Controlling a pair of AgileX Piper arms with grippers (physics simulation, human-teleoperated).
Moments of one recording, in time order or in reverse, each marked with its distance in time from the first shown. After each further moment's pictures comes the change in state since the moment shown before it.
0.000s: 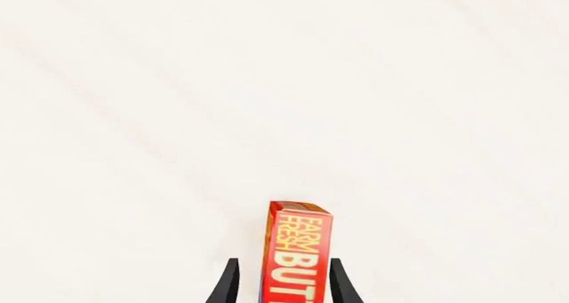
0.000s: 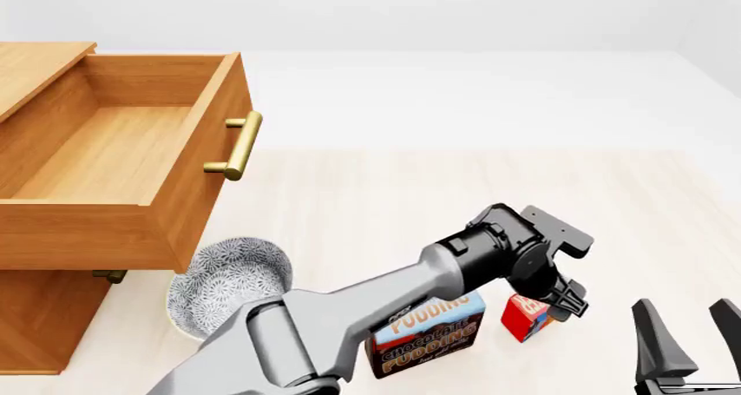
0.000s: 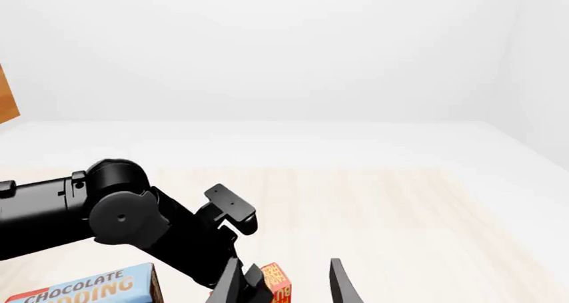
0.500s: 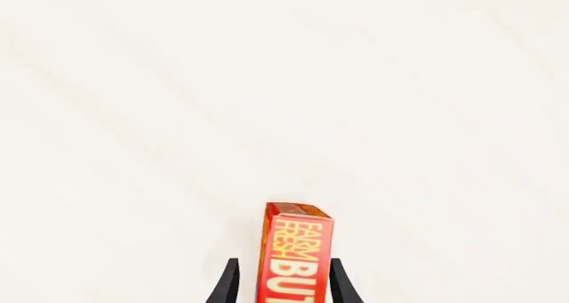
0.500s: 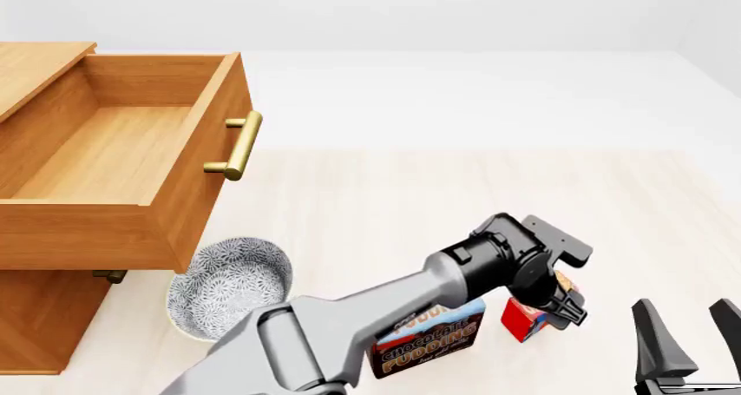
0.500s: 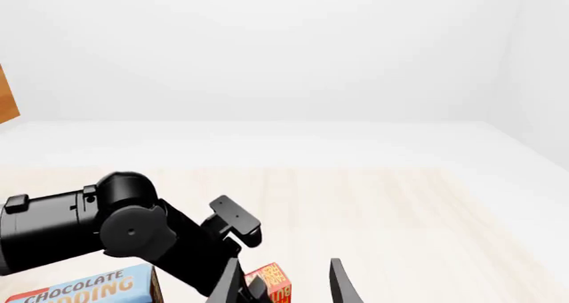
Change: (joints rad) left arm -0.007 0.043 -0.031 0.011 -0.006; right arm 0.000 0.000 0.000 0.000 0.000
